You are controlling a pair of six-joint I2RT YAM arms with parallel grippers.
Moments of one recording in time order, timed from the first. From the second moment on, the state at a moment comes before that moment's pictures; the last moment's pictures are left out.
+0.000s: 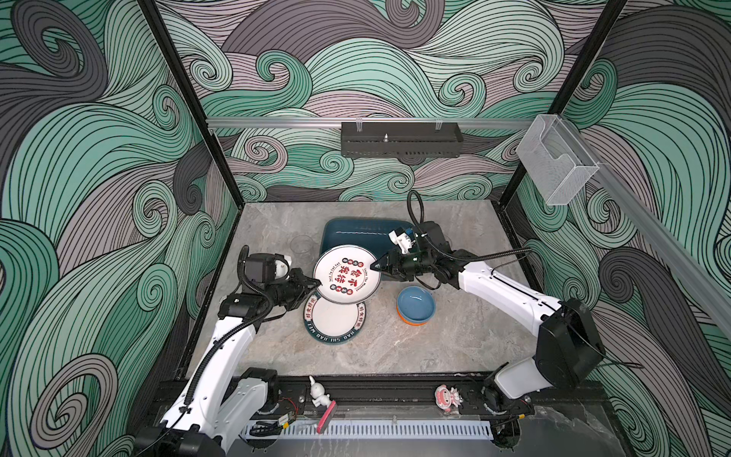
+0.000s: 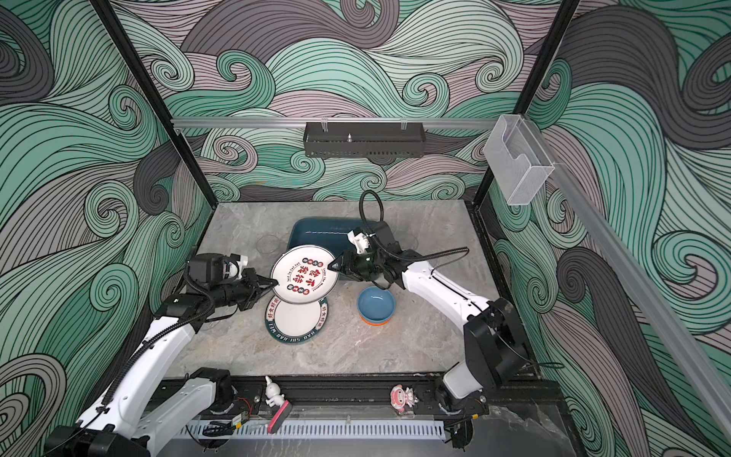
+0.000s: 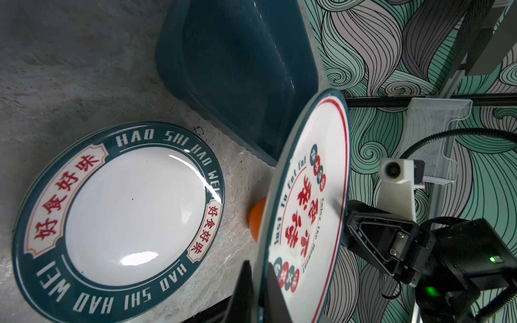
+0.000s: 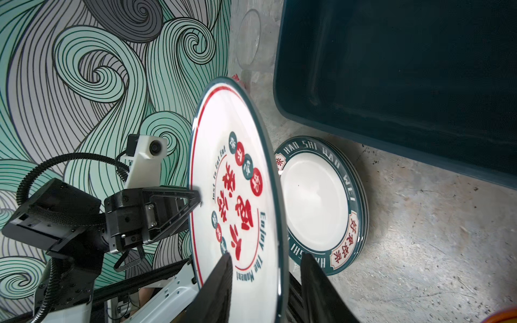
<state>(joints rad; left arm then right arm) -0.12 0.91 0.74 -0.58 0.61 -0.93 0.59 1.52 1.12 -0.27 -0.66 0.83</state>
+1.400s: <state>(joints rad) -0.17 0.75 0.67 -0.60 0.47 -0.93 0.48 1.73 1.32 -0.35 -0.56 0.78</state>
